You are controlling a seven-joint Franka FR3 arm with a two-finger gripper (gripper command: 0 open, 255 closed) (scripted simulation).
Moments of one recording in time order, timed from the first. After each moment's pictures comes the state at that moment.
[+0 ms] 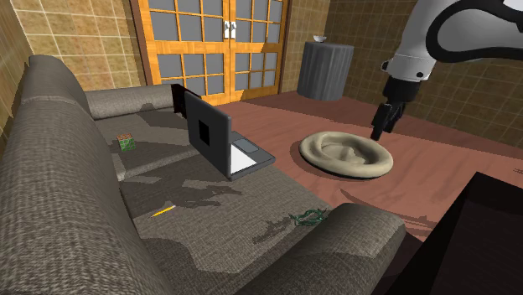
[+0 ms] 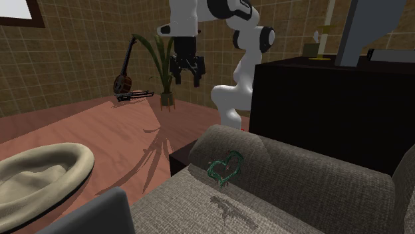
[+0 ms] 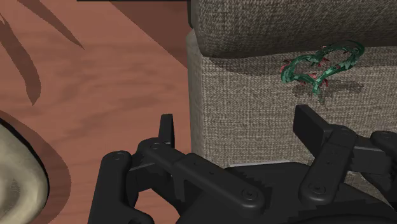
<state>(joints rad) -0.02 -0.78 -0.01 -2.32 0.01 1.56 -0.07</state>
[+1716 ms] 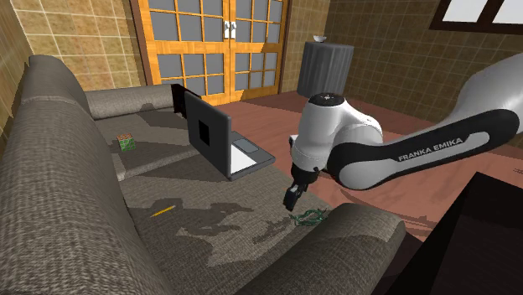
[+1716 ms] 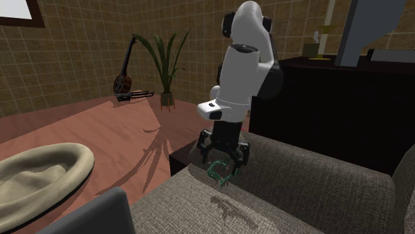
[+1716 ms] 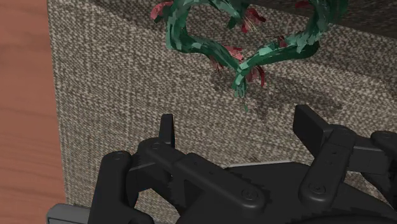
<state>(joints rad) 0.10 -0.32 0.44 -2.50 -0.02 2.27 0.24</state>
